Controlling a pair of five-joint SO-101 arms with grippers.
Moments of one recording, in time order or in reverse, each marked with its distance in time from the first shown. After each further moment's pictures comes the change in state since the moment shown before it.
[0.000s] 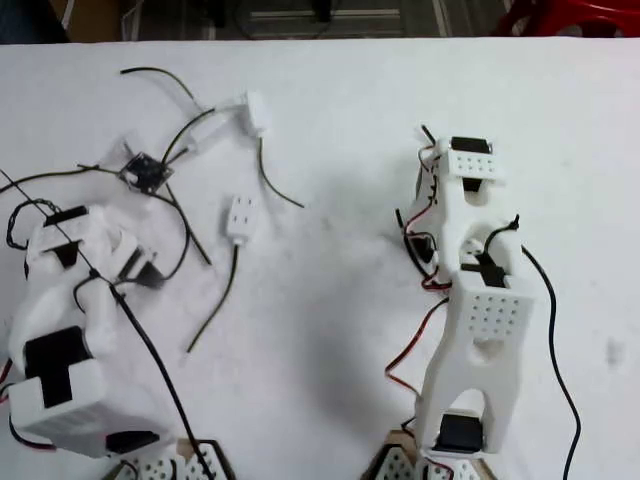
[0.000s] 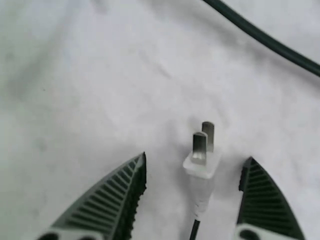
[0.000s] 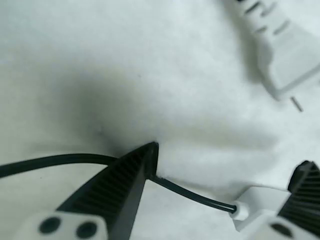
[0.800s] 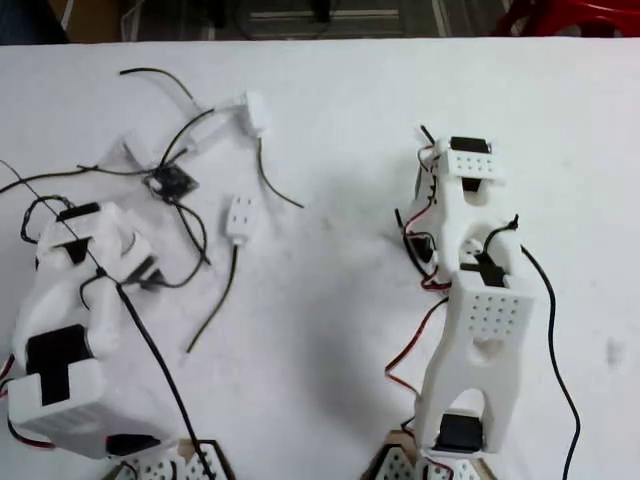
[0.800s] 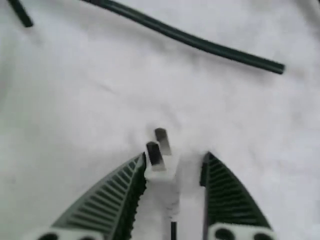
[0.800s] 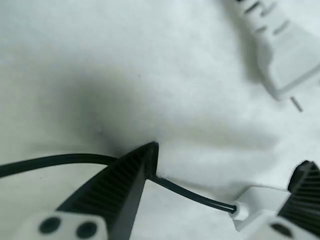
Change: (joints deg) left arm 2.2 2.4 -1.0 4.2 -8.5; right arm 0.0 0.0 0.0 0.0 0.0
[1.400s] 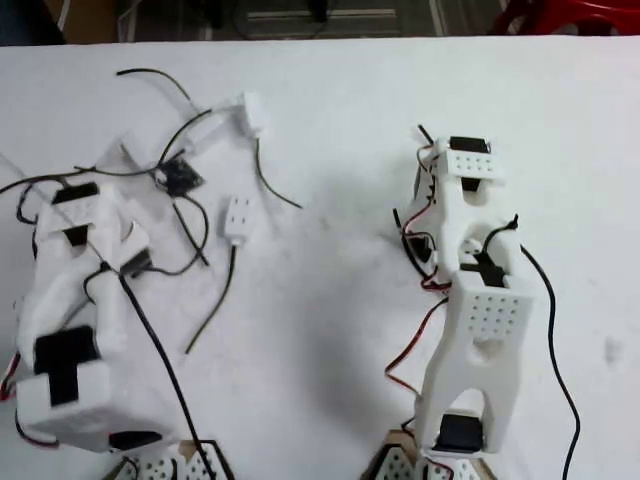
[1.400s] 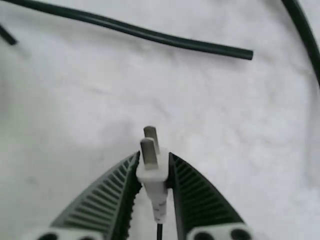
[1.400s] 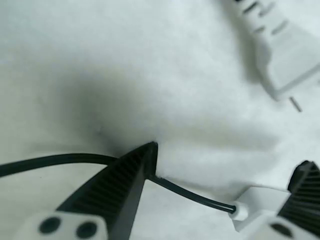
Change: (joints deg) left arm 1.8 -6.2 -6.9 13.4 -3.5; right arm -0.2 0.0 0.0 0.0 0.0
